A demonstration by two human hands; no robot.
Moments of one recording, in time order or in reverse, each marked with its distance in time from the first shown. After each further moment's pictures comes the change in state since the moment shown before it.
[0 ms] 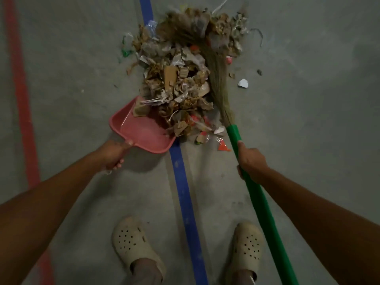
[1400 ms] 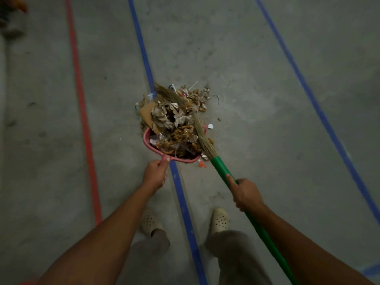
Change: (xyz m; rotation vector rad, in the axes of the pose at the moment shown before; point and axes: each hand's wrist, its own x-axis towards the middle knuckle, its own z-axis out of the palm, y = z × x) left_hand -0.426 0.179 0.000 -0.308 0.153 0.305; right_hand -0.351 0.041 -0.257 -0.156 -0.038 -0.256
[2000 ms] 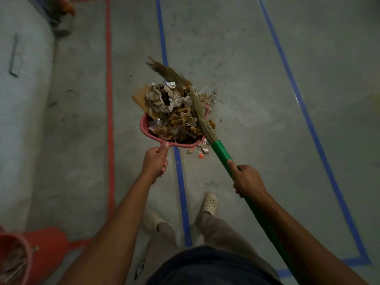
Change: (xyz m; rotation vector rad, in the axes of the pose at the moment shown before) left_hand -0.224 0.079 -0.046 -0.170 0.114 0.010; right_hand -0.192 0.011 -0.114 0.045 -0.003 -0.174
